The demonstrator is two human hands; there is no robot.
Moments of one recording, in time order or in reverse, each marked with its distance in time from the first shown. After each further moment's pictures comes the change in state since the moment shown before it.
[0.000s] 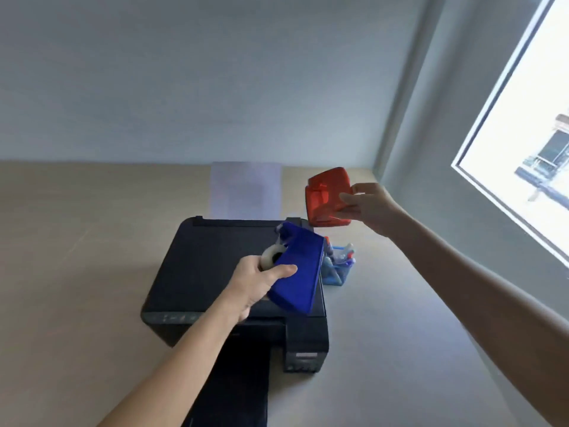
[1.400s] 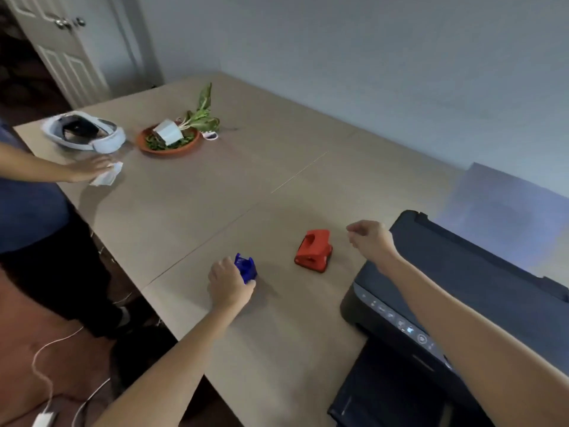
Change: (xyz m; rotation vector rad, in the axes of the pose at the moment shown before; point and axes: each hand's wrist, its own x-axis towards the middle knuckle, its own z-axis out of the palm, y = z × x) left_hand -0.100 -0.210 -0.329 0.552 1.023 -0.522; right_hand 0.020 0.134 0.406 -0.657 -0.425 -0.106
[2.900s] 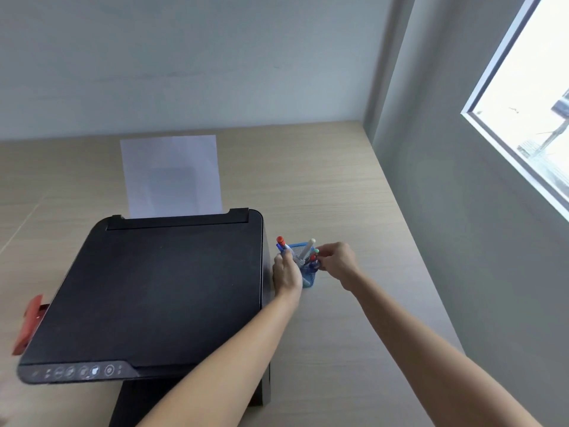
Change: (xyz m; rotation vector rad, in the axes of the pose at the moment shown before) left_hand -0.368 0.388 0.341 -0.542 -0.753 0.128; right_hand -0.132 0.379 -0.330 0.310 0.398 0.565
